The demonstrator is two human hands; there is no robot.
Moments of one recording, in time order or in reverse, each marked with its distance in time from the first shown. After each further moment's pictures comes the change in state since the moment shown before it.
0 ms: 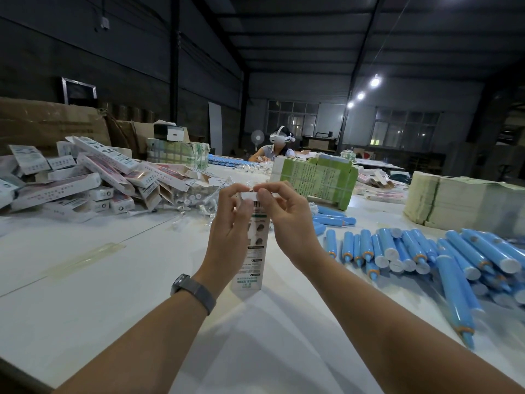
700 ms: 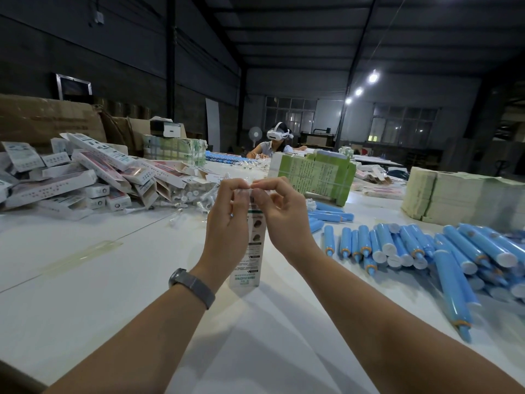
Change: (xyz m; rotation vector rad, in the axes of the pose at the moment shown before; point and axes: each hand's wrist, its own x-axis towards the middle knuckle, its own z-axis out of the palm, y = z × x) left_hand 0.005 0.005 0.004 0.134 0.079 0.014; right_hand -0.001 0.004 0.004 -0.039 0.042 -0.057
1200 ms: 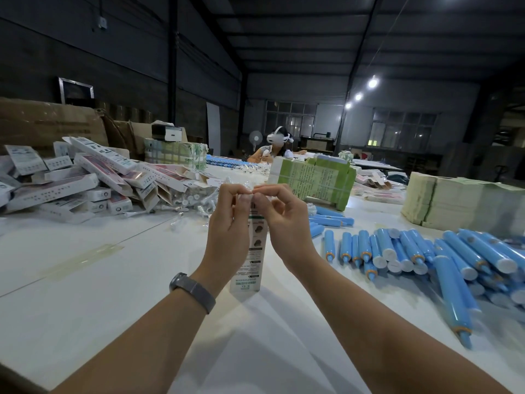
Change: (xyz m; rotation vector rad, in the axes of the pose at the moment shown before) left_hand 0.001 0.001 0.000 -0.041 -0.007 0.001; right_hand -0.003 0.000 0.001 0.070 0.026 -0.002
